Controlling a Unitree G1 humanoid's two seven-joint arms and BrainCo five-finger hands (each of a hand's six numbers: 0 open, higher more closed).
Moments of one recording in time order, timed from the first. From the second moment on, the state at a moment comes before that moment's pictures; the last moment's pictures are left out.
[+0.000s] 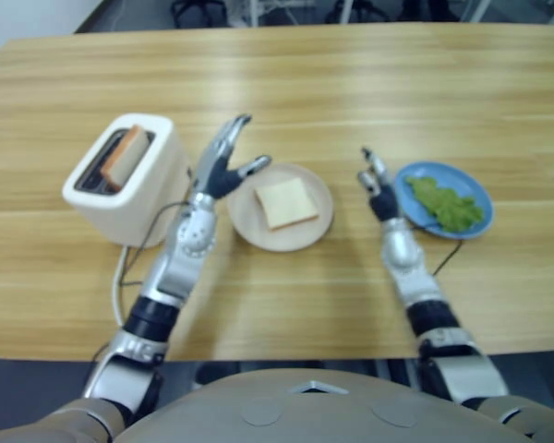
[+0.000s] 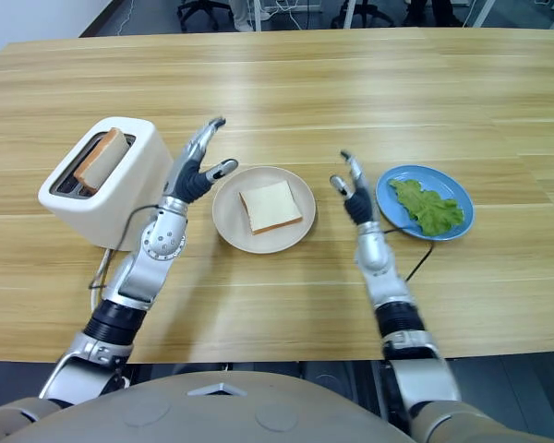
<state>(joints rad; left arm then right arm) -0.18 0.15 -0.20 0.11 0.36 -0.14 0.11 -0.25 -0.41 -0.04 0.37 -0.41 -0.45 -0.23</state>
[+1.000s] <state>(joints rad) -0.12 0.09 -0.15 0.26 0.24 -0.32 0.08 -0.54 -0.84 0.43 1.12 -1.02 -0.09 -0.44</state>
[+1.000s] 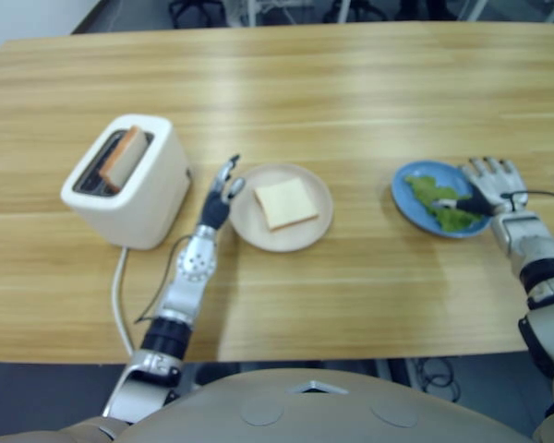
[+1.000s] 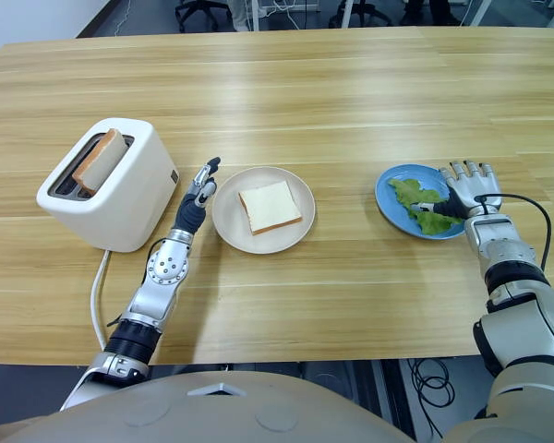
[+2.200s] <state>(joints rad) -0.11 0.08 -0.16 0.26 0.27 -0.31 0.09 -0.55 -0.81 0.55 1.21 -0.94 -0.11 -0.43</state>
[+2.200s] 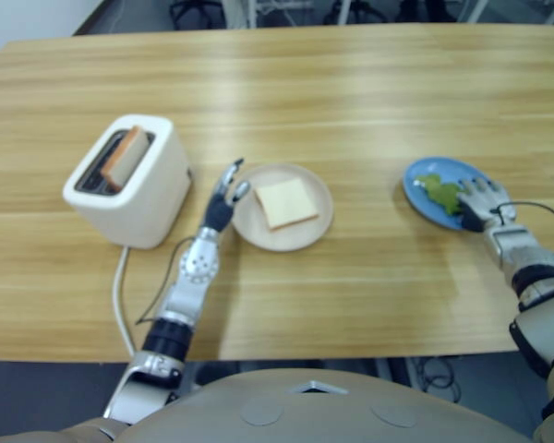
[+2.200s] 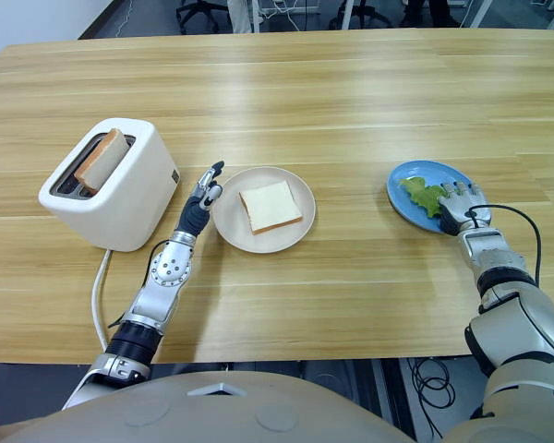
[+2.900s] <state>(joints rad) -0.11 0.08 -0.17 0.26 0.27 -0.31 0.09 -0.55 -0.85 0.50 1.14 -0.84 -0.15 -0.49</state>
